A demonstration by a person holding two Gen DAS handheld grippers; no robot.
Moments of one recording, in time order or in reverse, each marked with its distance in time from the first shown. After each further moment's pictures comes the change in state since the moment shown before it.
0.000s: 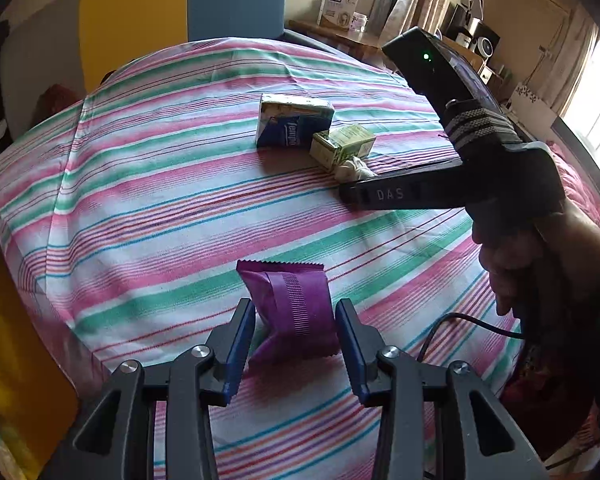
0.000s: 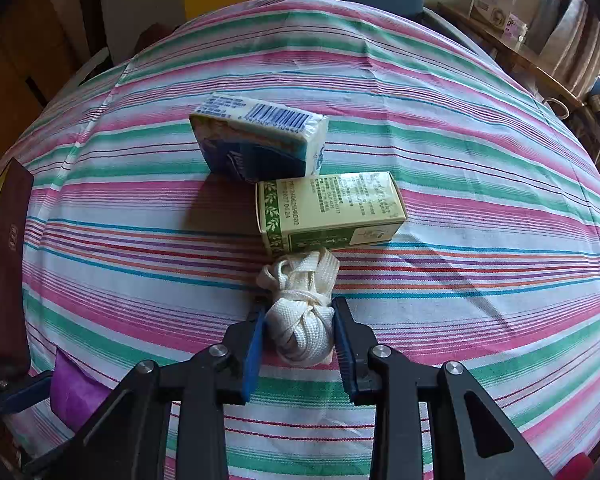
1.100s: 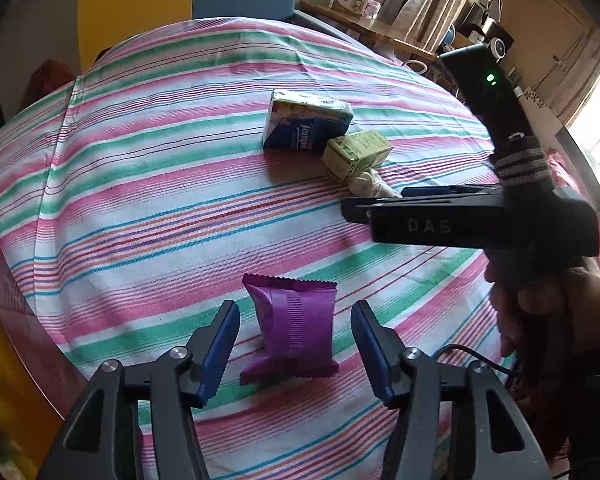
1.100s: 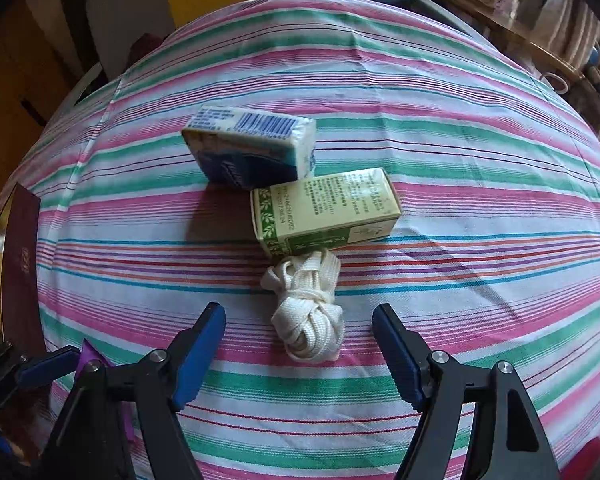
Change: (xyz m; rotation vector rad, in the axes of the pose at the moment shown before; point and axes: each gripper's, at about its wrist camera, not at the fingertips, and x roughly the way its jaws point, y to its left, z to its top) left arm 0.014 0.016 0.030 -0.054 0.096 -0.037; right arm -0.004 -0.013 0.000 0.089 0.024 0.050
